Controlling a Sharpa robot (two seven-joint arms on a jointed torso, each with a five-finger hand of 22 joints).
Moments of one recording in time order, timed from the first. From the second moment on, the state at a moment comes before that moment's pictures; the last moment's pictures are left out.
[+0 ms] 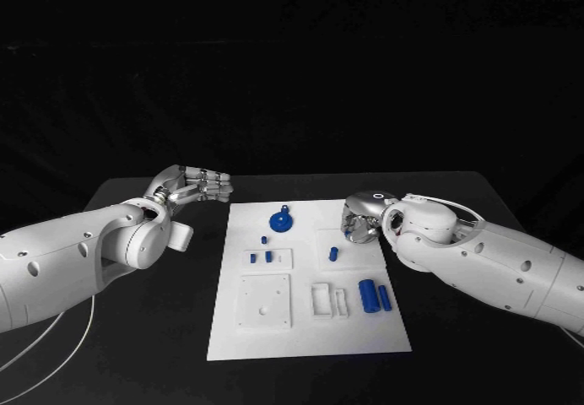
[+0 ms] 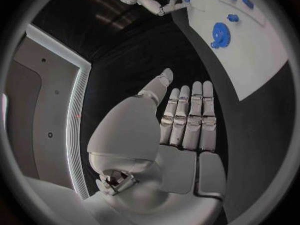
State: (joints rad) left arm 1.31 -0.77 -0.13 1.27 -0.21 -0.28 0.32; left_hand 1.38 -0.02 0.20 -0.23 0.15 1.05 0.14 0.06 0.06 1.11 0.13 0.06 0.06 1.13 0.13 0.07 0.07 0.08 0.98 0.10 0.07 0.63; right arm 1.01 -0.76 0.26 1.41 -1.84 -0.01 -0.26; right_hand 1.26 -0.15 0.58 -0.18 0.19 1.24 0.08 0.06 0.07 1.32 0.03 0.06 0.06 1.41 -0.05 0.86 0.70 0.12 1.47 -0.07 0.40 1.18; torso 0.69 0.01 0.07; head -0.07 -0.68
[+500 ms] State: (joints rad) left arm 1.31 -0.77 -0.13 1.27 -0.21 -0.28 0.32; left_hand 1.38 -0.02 0.20 -0.23 0.15 1.05 0.14 0.06 0.06 1.11 0.13 0.06 0.06 1.13 0.13 0.07 0.07 0.08 0.98 0.10 0.07 0.63; right arm 1.00 -0.76 0.25 1.42 -1.87 -0.04 -0.29; right_hand 1.25 -0.13 0.62 -0.22 0.19 1.29 0.07 0.06 0.07 1.38 0.02 0.06 0.06 1.43 -0.07 0.85 0.70 0.11 1.46 -0.09 0.44 1.20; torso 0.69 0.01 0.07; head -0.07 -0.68
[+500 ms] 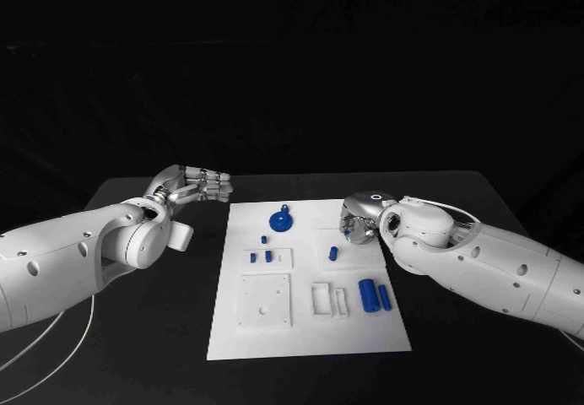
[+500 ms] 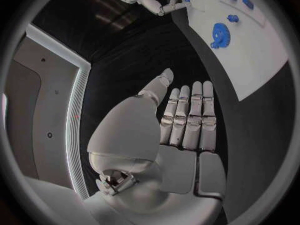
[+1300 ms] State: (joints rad) left arm 1.31 -0.77 -0.13 1.24 -0.21 -0.28 0.31; left_hand 1.37 -0.02 0.20 -0.24 0.15 1.05 0.14 0.06 0.06 1.11 0.13 0.06 0.06 1.13 0.13 0.07 0.07 0.08 0.98 0.10 0.07 0.64; right arm 1.00 -0.78 0.32 1.46 -1.77 -0.09 -0.29; right_hand 1.25 -0.13 0.62 -0.23 0.18 1.30 0.07 0.06 0.07 1.38 0.01 0.06 0.06 1.43 -0.07 0.84 0.71 0.11 1.46 -0.09 0.45 1.21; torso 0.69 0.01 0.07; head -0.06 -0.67
